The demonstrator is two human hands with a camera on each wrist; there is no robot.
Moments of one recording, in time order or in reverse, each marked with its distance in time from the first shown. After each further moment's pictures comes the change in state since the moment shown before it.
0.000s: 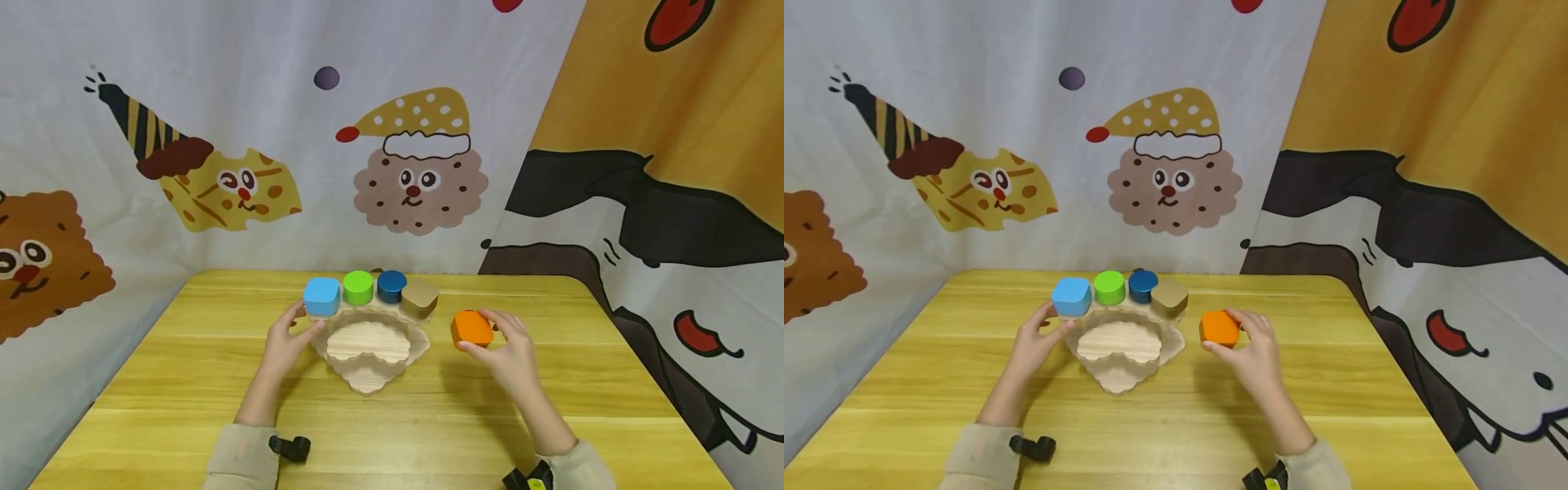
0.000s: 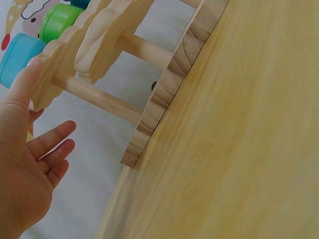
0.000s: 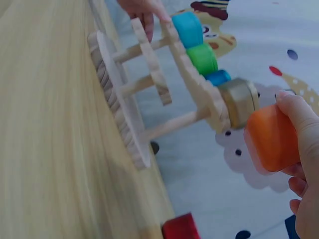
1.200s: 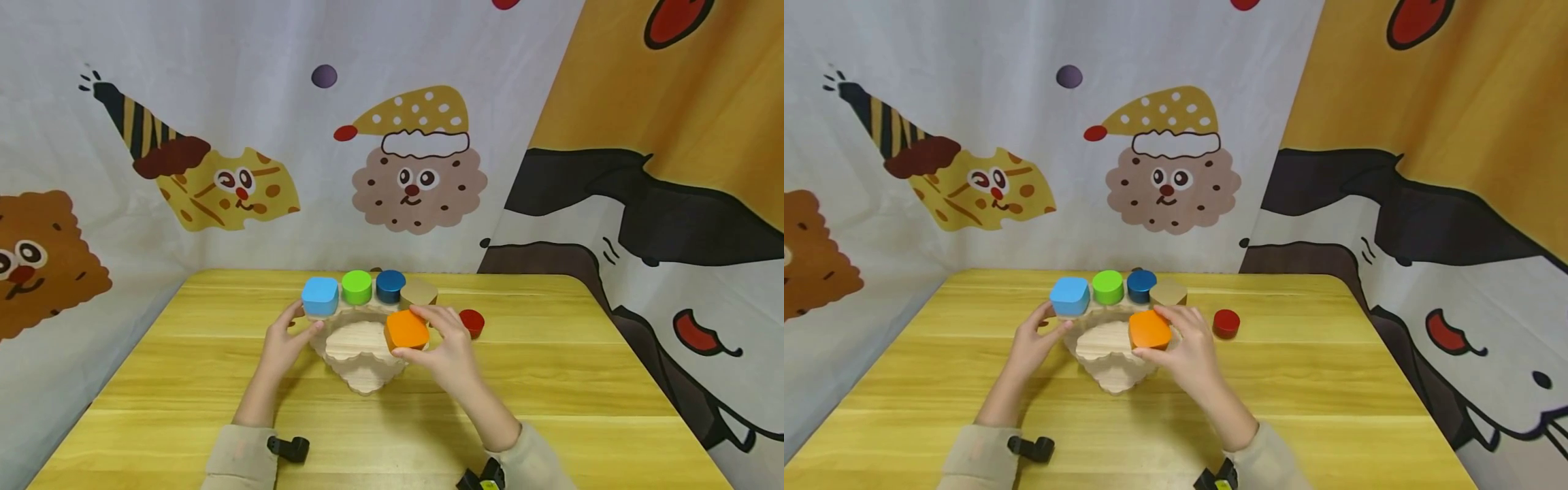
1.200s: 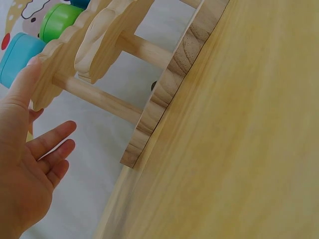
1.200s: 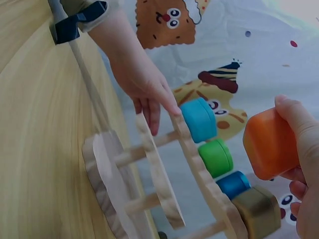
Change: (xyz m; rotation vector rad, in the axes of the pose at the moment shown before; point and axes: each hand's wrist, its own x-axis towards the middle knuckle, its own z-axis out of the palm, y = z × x) left_hand 0.000 0.000 0.001 0.016 0.011 0.014; right_hand 0.003 -0.074 0.055 0.176 -0.129 -0.109
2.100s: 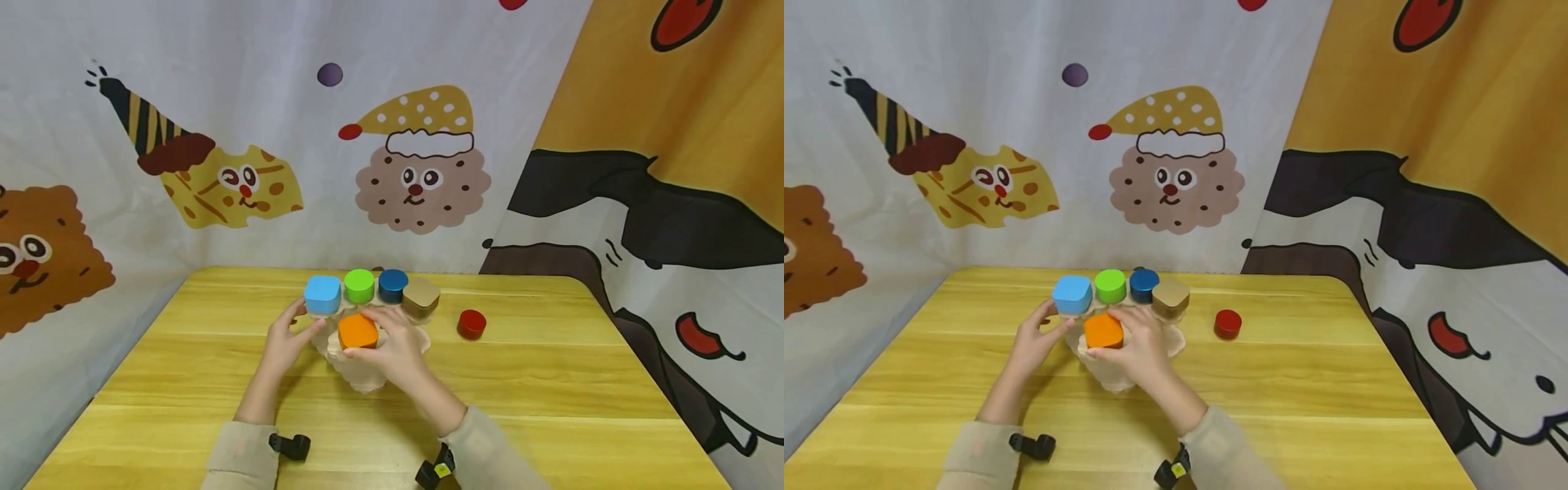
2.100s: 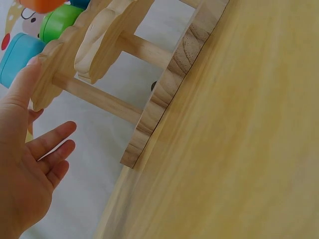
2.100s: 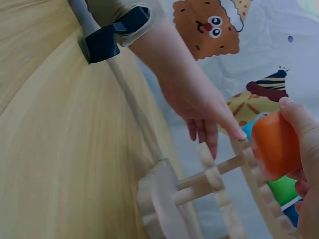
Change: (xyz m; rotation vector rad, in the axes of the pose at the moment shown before) left_hand 0.001 0.000 -0.002 0.004 -0.016 0.022; right_hand 0.012 0.000 0.076 0.031 -0.137 -0.089
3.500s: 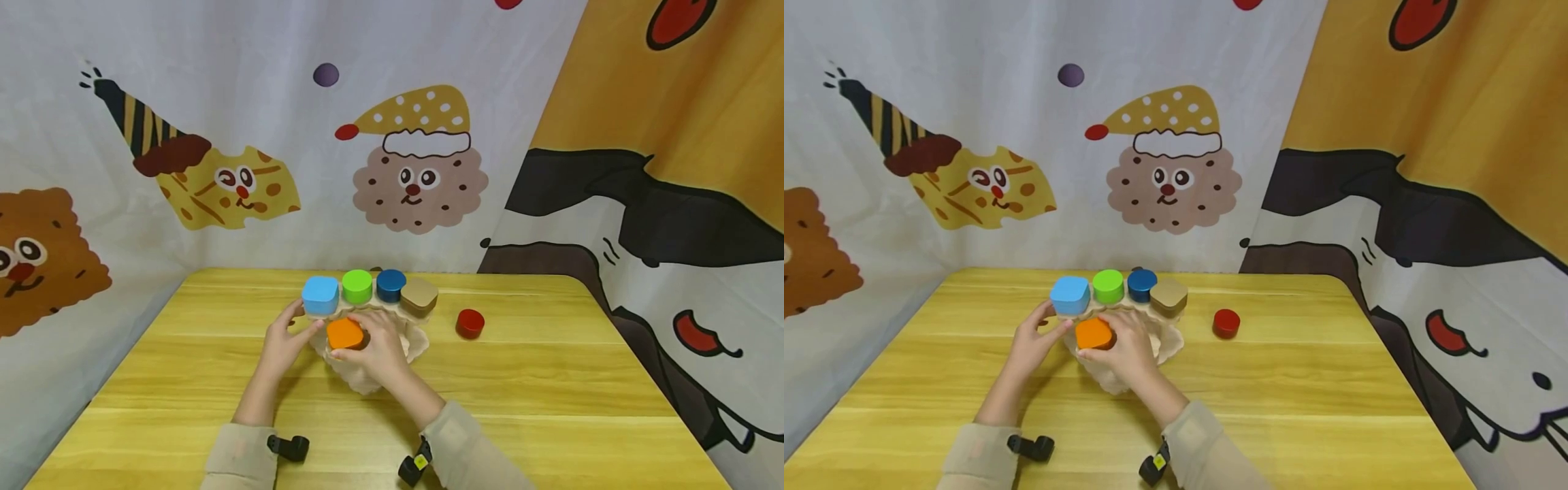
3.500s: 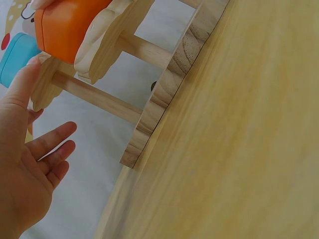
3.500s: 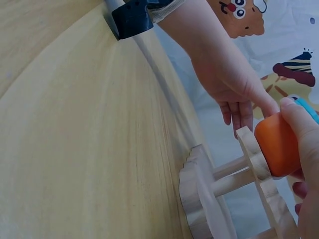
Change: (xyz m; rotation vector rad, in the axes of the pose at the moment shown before) left_hand -0.001 -0.001 0.001 0.001 -0.005 -0.010; right_hand 0.001 0.021 0.034 -0.169 -0.065 0.040
